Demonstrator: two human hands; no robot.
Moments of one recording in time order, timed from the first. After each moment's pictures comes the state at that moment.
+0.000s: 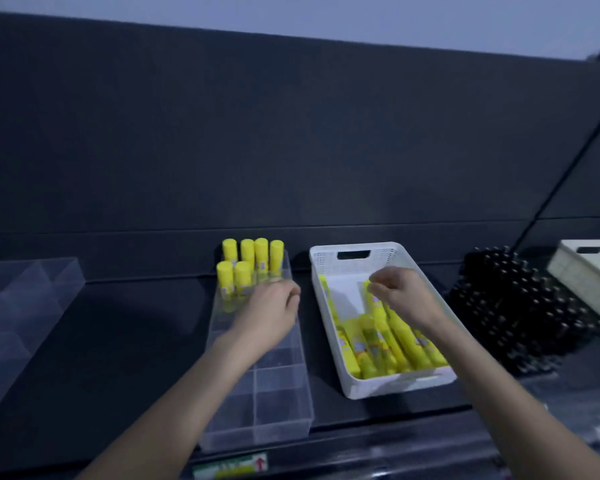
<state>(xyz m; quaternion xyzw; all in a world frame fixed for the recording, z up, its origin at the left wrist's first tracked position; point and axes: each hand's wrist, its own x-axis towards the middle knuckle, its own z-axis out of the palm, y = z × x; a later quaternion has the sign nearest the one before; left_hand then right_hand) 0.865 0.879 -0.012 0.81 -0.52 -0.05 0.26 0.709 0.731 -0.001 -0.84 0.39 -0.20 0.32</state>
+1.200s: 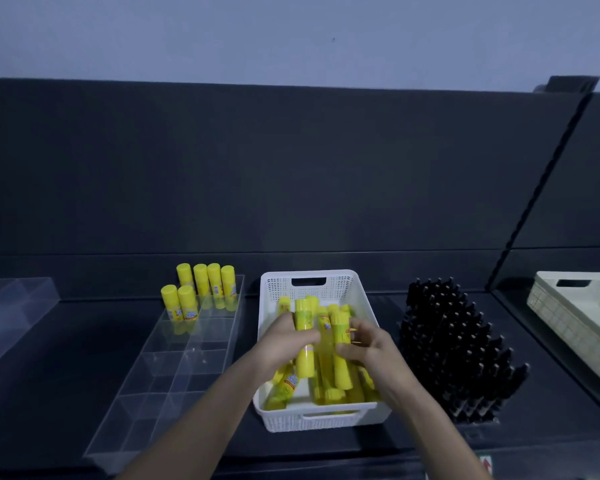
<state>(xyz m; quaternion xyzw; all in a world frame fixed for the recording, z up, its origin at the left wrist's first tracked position) 0.767 0.784 -0.021 0.74 -0.30 -0.38 0.47 0.635 0.696 -0.035 -0.64 0.31 -0.19 0.67</state>
